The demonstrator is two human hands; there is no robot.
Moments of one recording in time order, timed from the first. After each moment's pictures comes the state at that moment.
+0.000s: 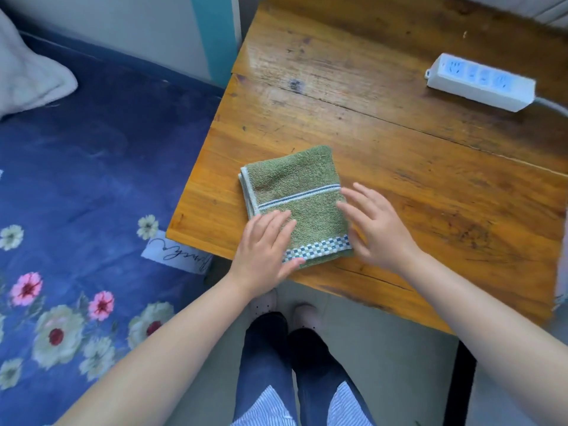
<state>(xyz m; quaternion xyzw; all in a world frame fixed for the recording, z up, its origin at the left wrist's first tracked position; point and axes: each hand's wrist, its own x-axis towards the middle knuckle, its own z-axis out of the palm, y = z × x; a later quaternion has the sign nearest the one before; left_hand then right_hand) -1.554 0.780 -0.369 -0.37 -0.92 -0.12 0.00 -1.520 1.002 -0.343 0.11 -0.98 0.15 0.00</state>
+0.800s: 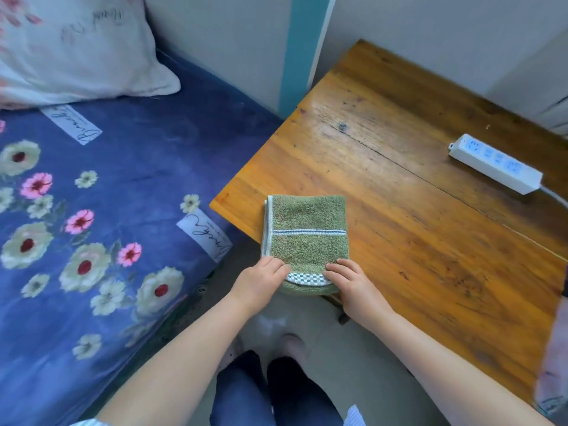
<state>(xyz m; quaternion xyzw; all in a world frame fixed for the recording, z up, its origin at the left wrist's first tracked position) -1.468 0.746 -0.351 -0.29 -0.94 -0.13 -0.06 -1.450 0.961 -0.348 0.18 -0.95 0.20 -0.16</state>
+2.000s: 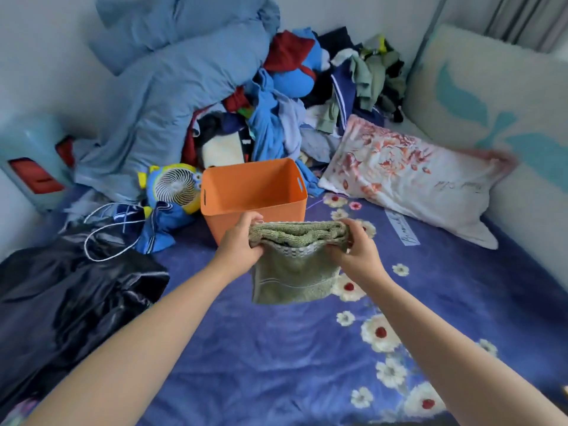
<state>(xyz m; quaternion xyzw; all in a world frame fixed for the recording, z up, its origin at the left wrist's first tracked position) -1.237 0.134 -0.126 0.31 -0.87 -0.33 0.20 -1.381 0.290 -0.137 0.35 -0.80 0.47 -0.15</state>
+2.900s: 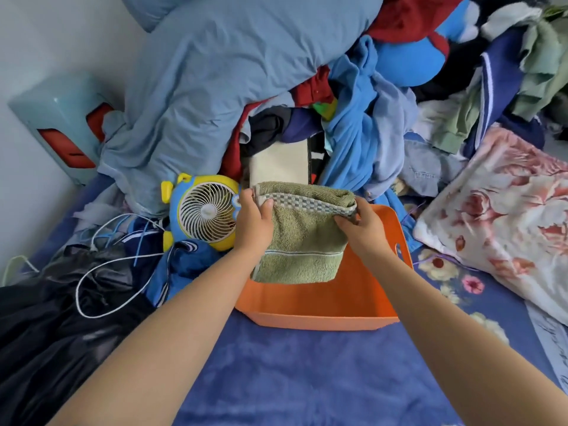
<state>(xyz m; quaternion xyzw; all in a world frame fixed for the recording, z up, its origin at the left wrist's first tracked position) -1.410 -0.239 -0.215 0.54 -0.69 -0.37 0.31 -1.554 -0.142 -0.220 0.34 -0.73 0.52 -0.28</state>
